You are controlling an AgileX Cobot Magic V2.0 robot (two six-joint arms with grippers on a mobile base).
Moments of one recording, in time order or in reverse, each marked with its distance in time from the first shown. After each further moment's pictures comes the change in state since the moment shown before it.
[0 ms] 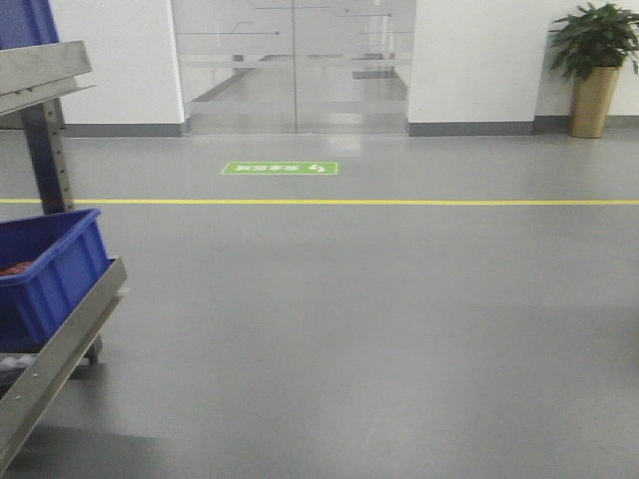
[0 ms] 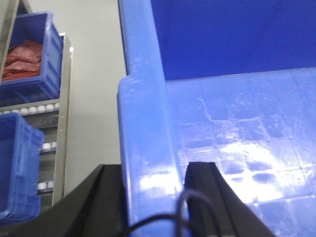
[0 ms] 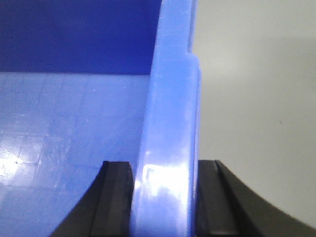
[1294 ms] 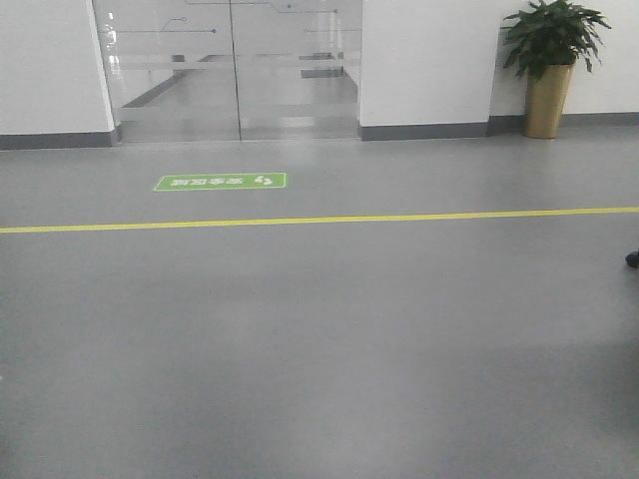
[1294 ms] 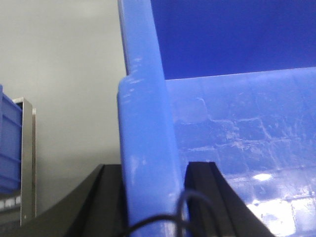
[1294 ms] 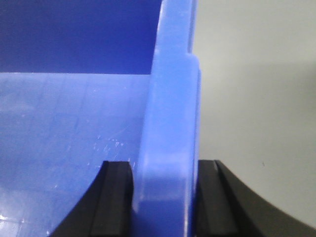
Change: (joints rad) left arm 0.000 0.000 0.000 -0.002 0.004 0.000; right arm 0.000 -0.005 0.000 0.000 0.002 0.000
